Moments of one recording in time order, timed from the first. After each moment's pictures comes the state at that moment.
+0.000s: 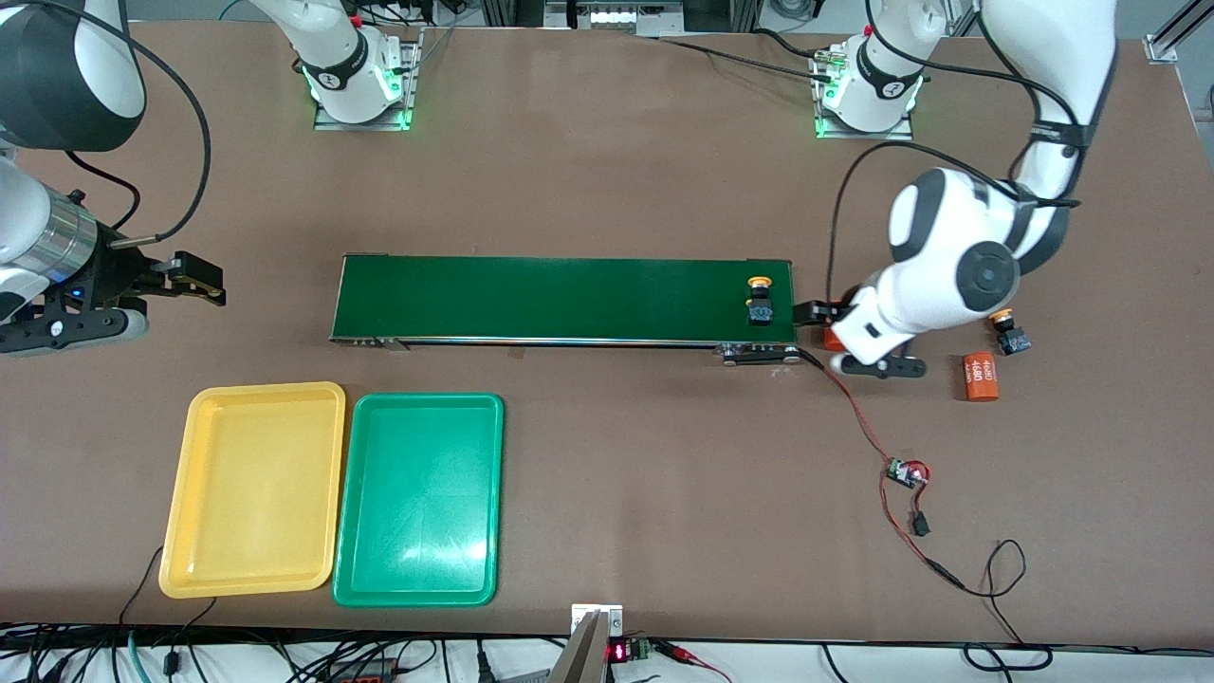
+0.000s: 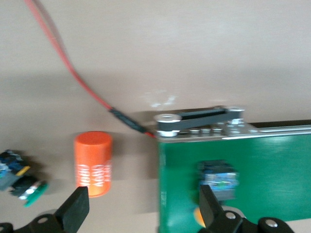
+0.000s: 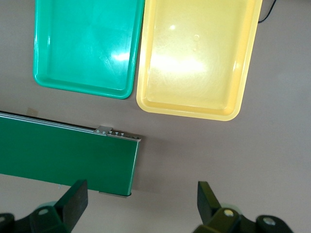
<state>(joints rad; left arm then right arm) -0.09 0.33 -0.12 -1.97 -0.19 2.10 -0.12 0.03 0.20 0.03 -1.52 -0.02 1.68 -0.11</state>
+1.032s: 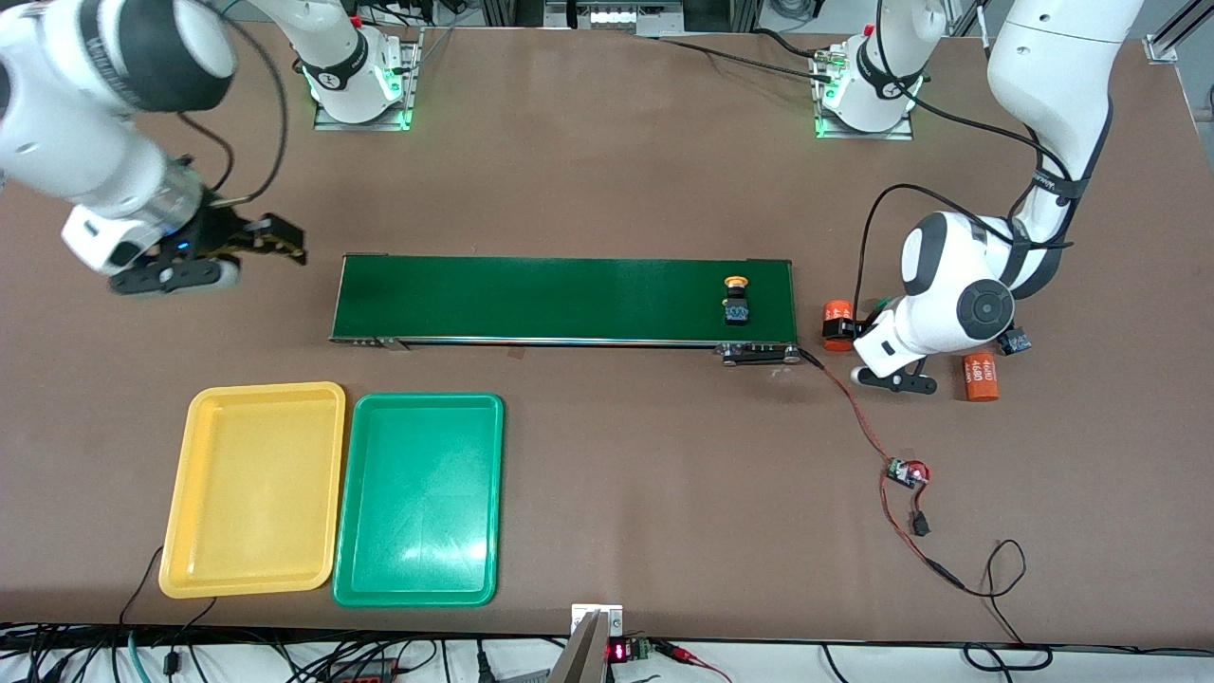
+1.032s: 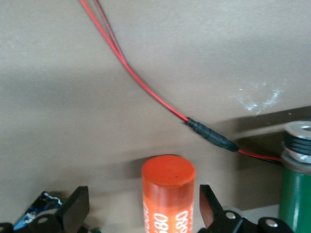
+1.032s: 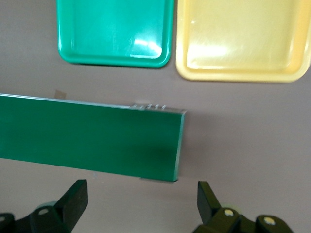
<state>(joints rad) -0.01 0.46 -0.12 -2.06 -0.08 2.31 0.03 0.12 -0.07 0.04 -2.04 0.10 1.93 0.07</state>
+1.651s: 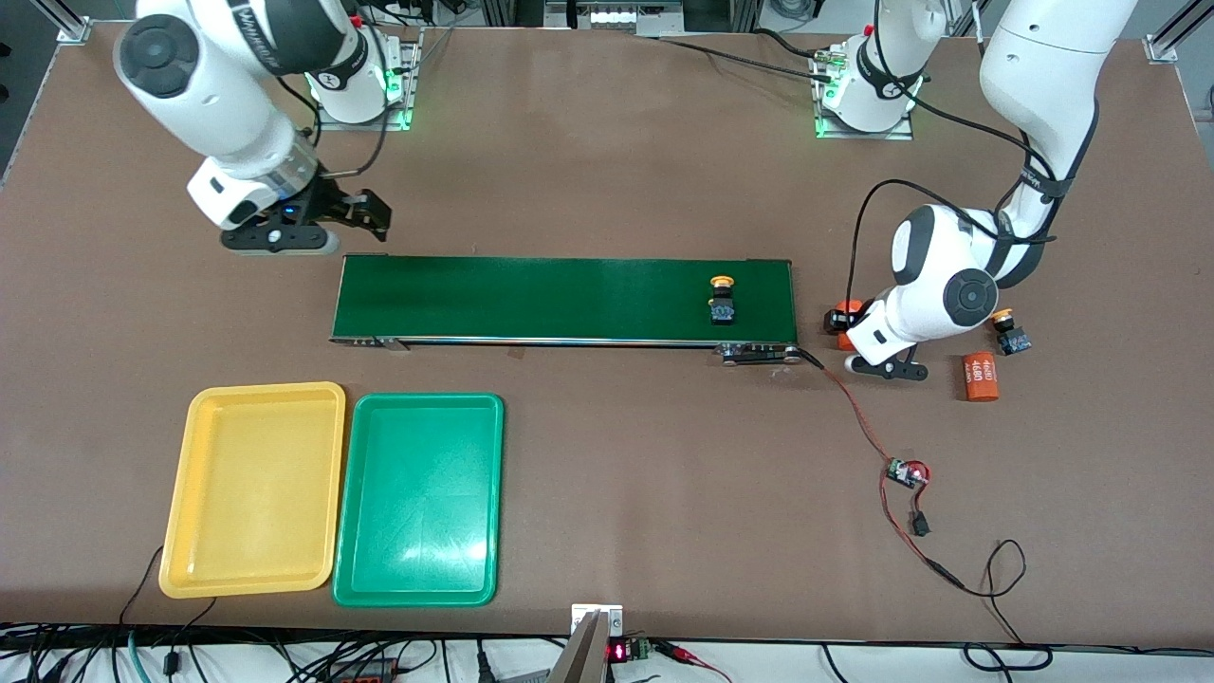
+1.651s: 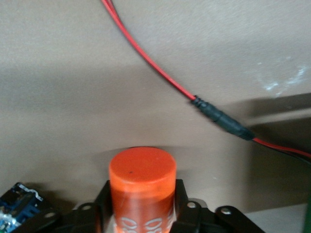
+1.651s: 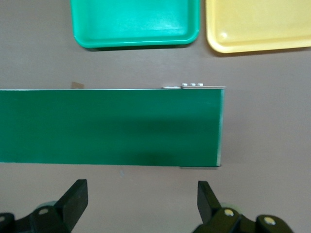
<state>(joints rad) -0.01 0.44 -0.14 -2.15 -0.08 2.38 0.00 0.32 -0.12 0.05 -2.18 0.05 2.05 0.37</state>
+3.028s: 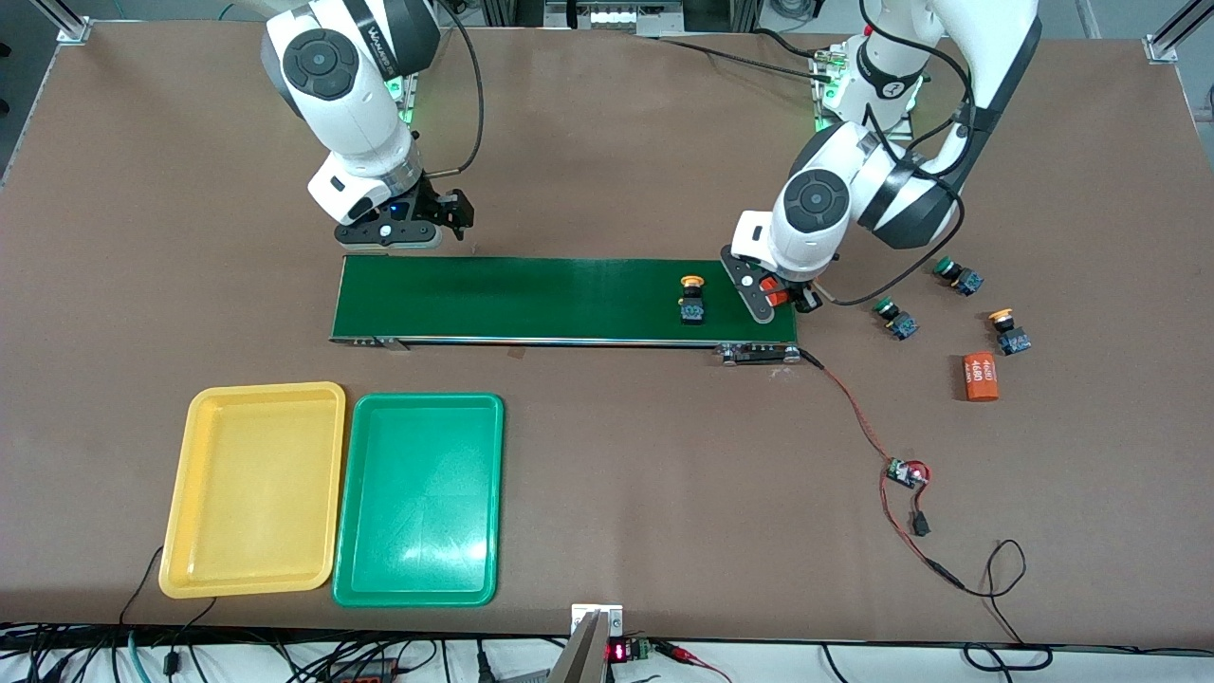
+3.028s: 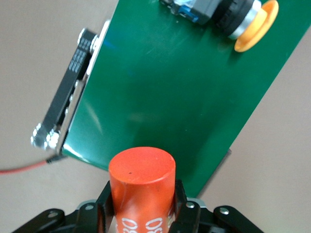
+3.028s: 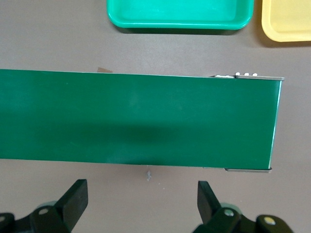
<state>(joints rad) -0.02 0.30 -0.49 -2.12 0.26 2.18 0.46 0.49 -0.05 0.05 -2.20 -0.01 2.16 0.51</state>
